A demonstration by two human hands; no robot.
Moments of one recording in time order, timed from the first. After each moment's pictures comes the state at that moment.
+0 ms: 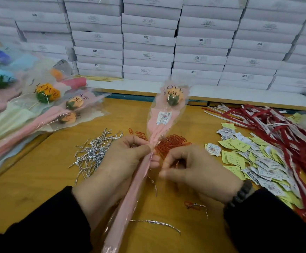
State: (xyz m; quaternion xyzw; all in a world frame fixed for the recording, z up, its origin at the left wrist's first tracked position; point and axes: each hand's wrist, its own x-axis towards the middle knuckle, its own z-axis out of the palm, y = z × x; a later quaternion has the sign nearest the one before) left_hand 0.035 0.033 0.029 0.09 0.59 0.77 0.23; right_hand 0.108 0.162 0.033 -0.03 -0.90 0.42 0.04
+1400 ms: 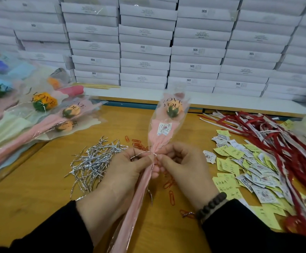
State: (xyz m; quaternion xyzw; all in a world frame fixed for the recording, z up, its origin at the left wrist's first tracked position) left_hand 0.035 0.041 0.014 0.09 0.56 0.79 0.24; right_hand 0.091 0.152 0.014 -0.08 -0.78 0.57 0.25
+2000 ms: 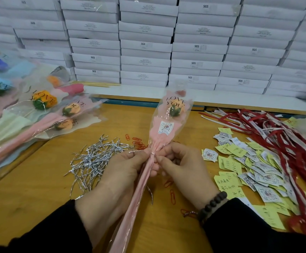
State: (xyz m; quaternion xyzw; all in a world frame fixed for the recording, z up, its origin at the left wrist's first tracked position) left_hand 0.036 0.041 0.014 0.05 0.55 0.80 0.25; right_hand 0.089 0.154 0.009 -0.08 -0.80 0.56 0.21
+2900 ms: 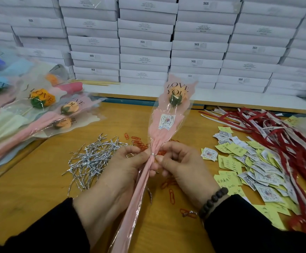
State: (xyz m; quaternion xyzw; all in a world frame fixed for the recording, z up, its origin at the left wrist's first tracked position) left_hand 0.036 0.042 0.018 0.02 0.51 0.82 0.26; right_hand 0.089 0.158 0.009 -0.05 -0.72 0.67 0.16
